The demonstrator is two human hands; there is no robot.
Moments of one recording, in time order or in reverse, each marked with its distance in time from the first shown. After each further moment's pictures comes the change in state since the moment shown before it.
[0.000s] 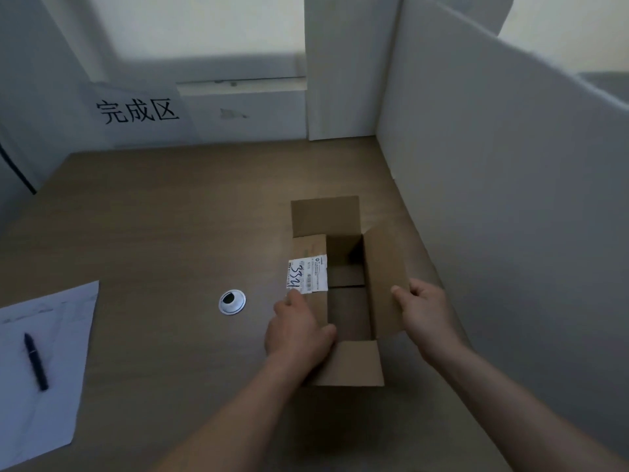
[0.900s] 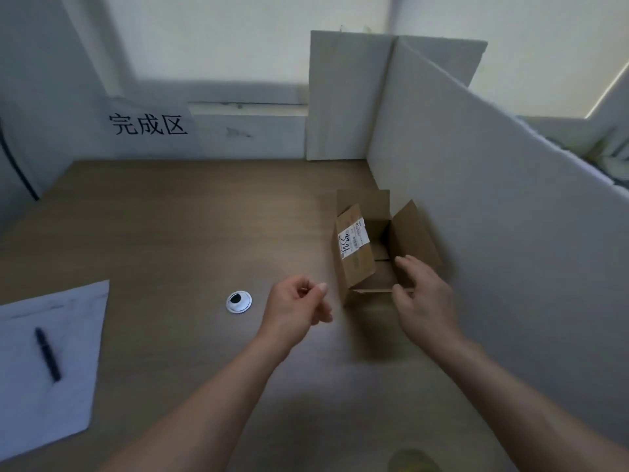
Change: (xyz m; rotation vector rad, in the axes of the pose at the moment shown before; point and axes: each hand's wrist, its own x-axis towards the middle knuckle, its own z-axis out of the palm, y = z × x) left_hand -0.035 -0.016 -0.061 -0.982 -0.115 0.264; right_hand -0.071 -0.064 -0.023 -0.482 0.121 -0.469
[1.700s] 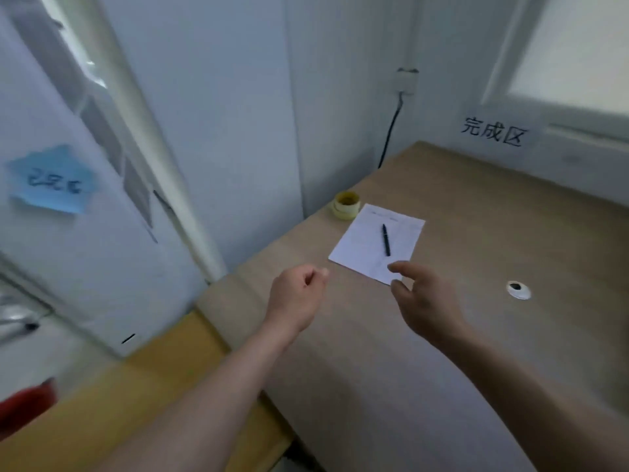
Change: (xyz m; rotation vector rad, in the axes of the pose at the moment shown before) left_hand -0.399 -0.054 -0.293 0.350 0.984 -0.077; right_hand -0.277 -0.297 0.135 0.203 -0.647 -0.599
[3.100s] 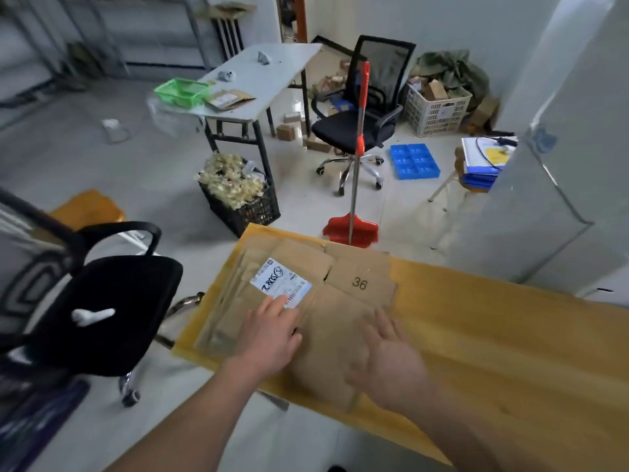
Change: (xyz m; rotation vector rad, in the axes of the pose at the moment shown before) left_hand -0.587 -0.397 -0.491 0.774 0.262 -0.811; right_hand -0.526 -0.378 0.434 -0.437 -1.112 -0.956
